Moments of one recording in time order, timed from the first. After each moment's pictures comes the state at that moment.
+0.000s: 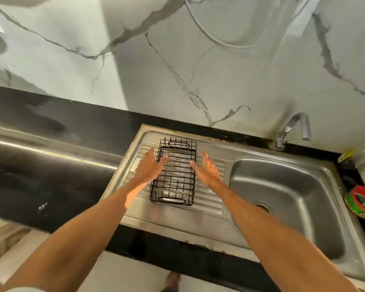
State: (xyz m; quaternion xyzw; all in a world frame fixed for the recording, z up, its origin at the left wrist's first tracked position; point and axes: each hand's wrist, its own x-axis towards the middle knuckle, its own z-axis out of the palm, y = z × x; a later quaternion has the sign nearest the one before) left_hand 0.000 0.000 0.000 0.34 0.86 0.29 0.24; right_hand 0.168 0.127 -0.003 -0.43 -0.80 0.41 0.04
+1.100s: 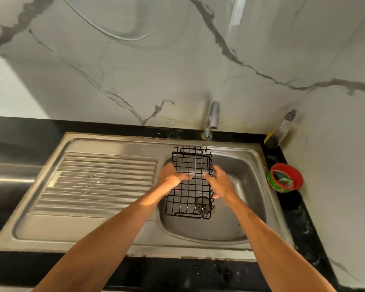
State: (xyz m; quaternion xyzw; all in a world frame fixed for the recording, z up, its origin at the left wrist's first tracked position) left_hand 0.255 0.190 -0.003 0.27 0.82 0.31 0.40; right_hand 0.423 0.261 -0.021 -0.56 -0.66 0.48 0.12
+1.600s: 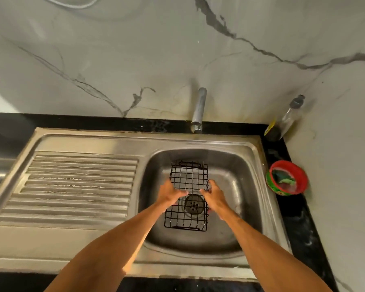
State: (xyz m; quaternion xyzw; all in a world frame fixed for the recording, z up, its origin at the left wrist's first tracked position) left_hand 0.306 0.232 -0.113 0.24 0.80 0.29 0.46; right_hand 0.466 0.306 -0.136 -0.59 -0.63 0.51 0.05
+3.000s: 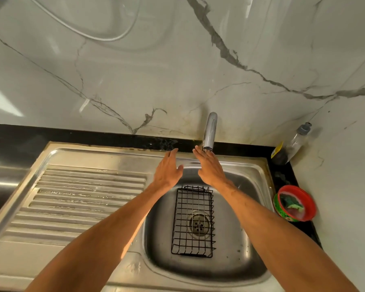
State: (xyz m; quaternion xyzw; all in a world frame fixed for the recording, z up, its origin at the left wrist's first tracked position) left_hand 0.235 0.302 -0.033 0.47 0.82 0.26 0.19; right_hand 0.371 0.410 -0.061 -0.37 -0.91 0.19 0.07
